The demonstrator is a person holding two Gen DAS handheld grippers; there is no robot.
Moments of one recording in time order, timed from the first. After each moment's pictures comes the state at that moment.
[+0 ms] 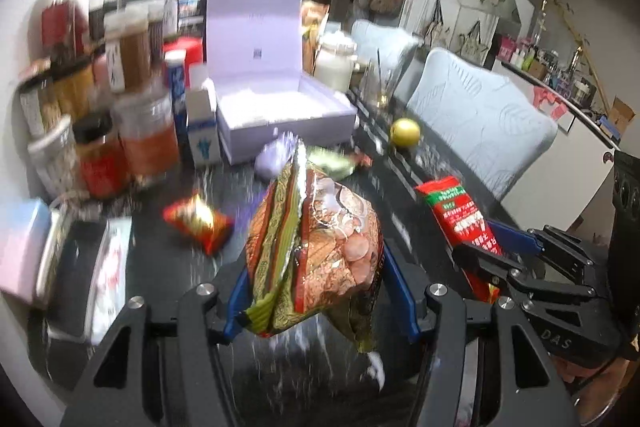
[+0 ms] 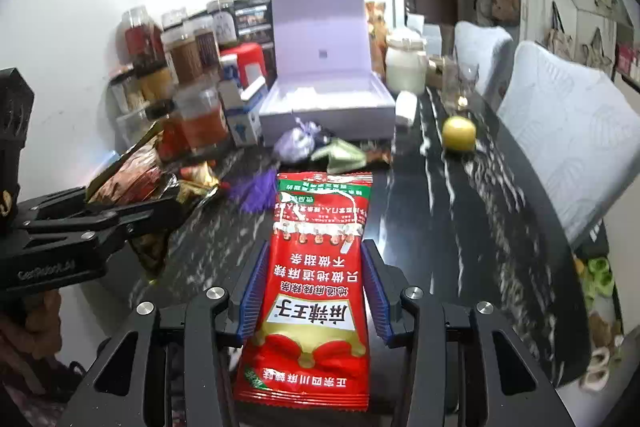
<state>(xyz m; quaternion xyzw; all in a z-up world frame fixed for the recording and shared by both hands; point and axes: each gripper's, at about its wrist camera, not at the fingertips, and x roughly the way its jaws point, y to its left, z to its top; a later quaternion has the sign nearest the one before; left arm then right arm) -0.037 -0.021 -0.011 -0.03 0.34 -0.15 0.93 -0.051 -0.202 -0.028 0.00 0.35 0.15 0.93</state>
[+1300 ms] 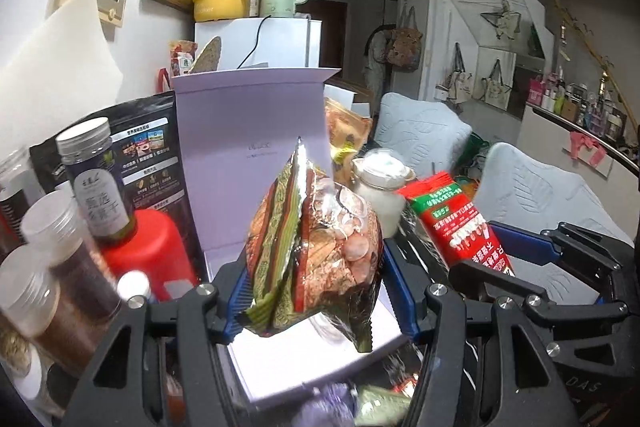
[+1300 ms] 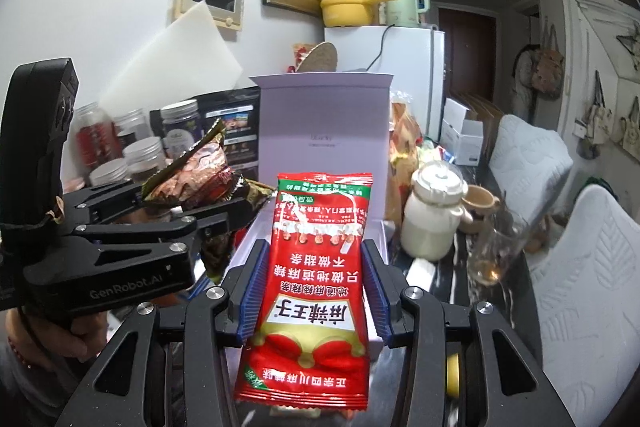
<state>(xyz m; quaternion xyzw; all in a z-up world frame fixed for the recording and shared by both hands) 0.214 -0.044 0.062 -0.01 0.25 -0.12 0.96 0.197 -0.200 0.062 -0.04 0.25 0.21 0.94</state>
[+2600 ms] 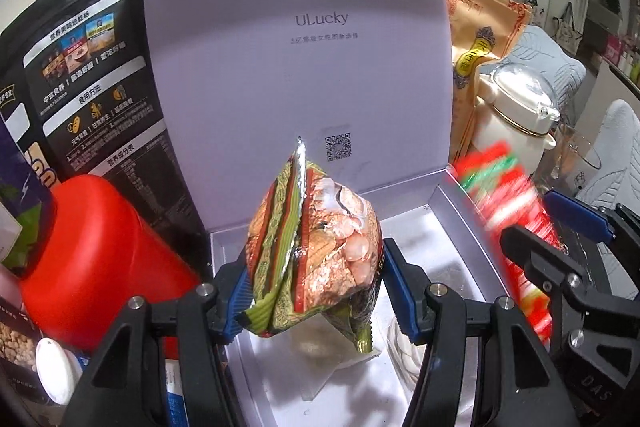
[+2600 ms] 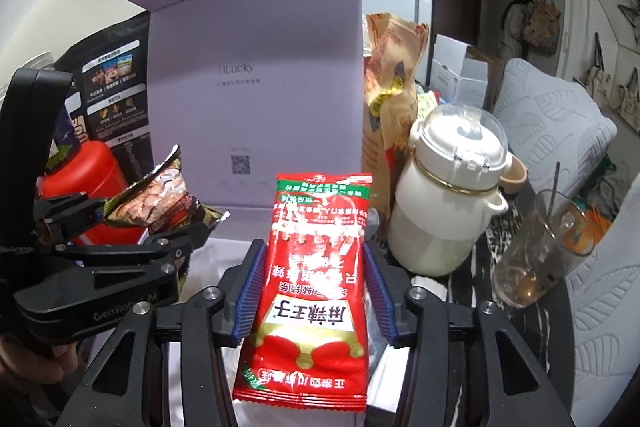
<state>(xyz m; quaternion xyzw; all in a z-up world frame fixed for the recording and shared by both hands) 0.364 -0.036 -0.029 0.01 0.41 -0.02 0.91 0.359 -0.184 -0.024 -0.04 0.34 0.16 0.93</state>
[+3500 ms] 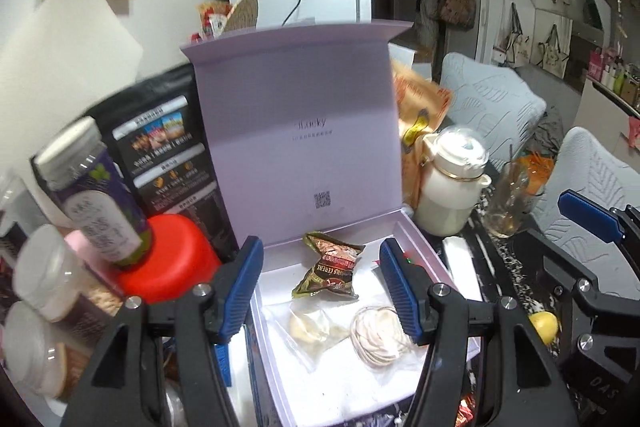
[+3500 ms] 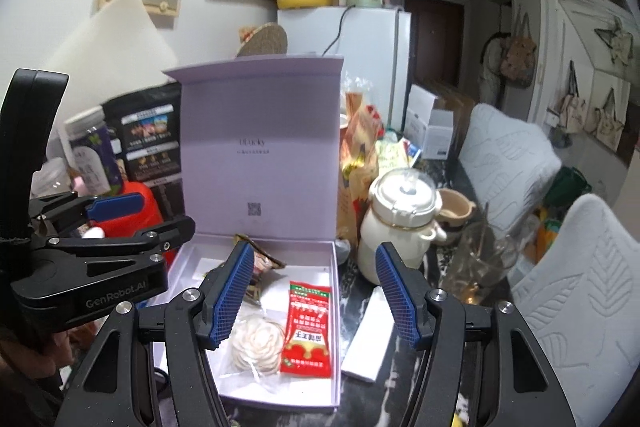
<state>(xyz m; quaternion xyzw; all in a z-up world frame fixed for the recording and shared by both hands) 0.282 -0.051 0.066 0.03 0.33 -0.02 0.94 0.280 -0.204 0.059 -0.04 0.27 0.13 0.95</state>
